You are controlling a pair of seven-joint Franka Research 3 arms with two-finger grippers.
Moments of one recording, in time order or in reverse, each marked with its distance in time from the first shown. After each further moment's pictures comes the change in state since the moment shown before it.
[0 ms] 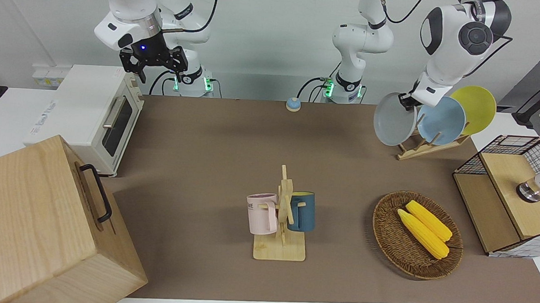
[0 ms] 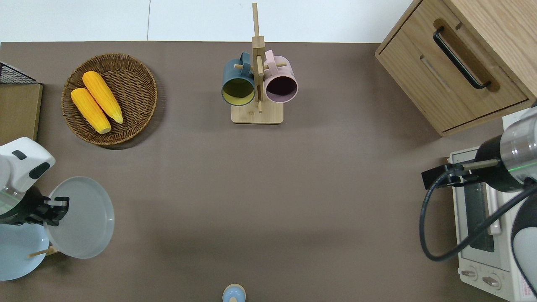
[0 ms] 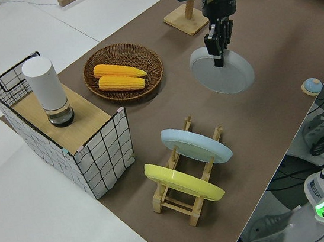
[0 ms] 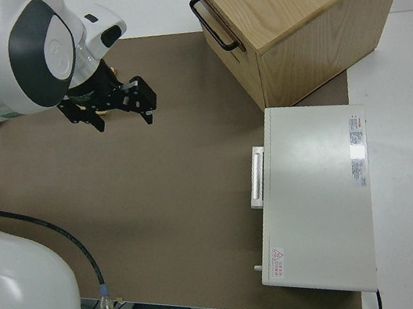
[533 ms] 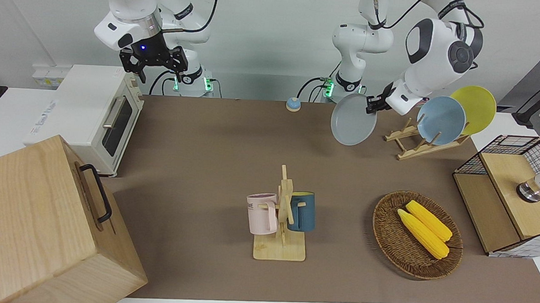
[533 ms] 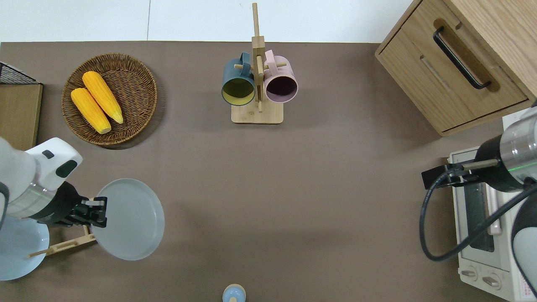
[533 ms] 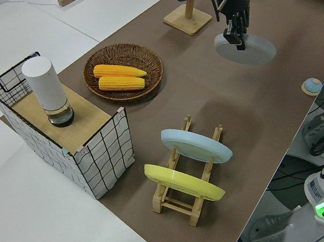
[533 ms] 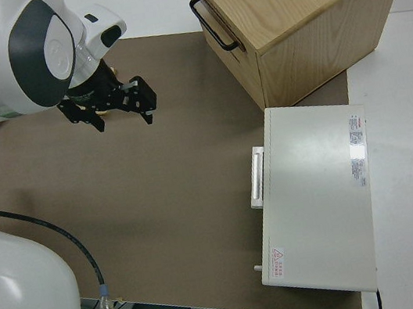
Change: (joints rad) left arm -0.001 0.026 -0.051 -0.088 -0.317 0.062 -0.012; right arm 0.000 0.000 0.000 0.000 0.000 0.000 0.000
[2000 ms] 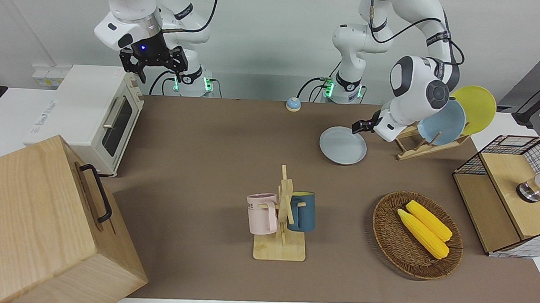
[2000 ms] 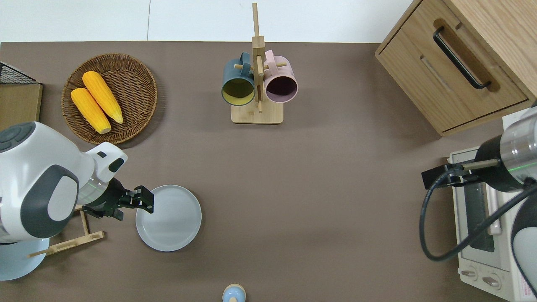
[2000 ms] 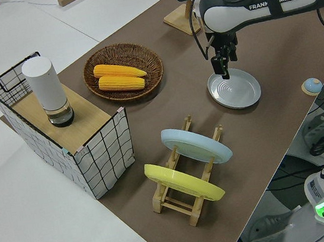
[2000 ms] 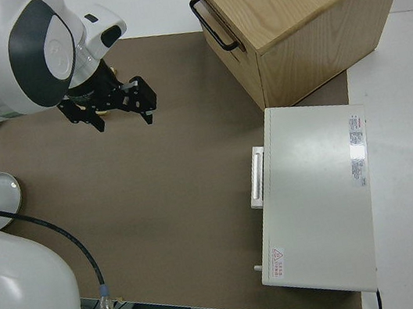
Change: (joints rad) left arm 0.006 0.102 -0.005 -0.084 0.019 0.192 0.000; right arm 0.000 0.000 0.000 0.000 0.000 0.000 0.000
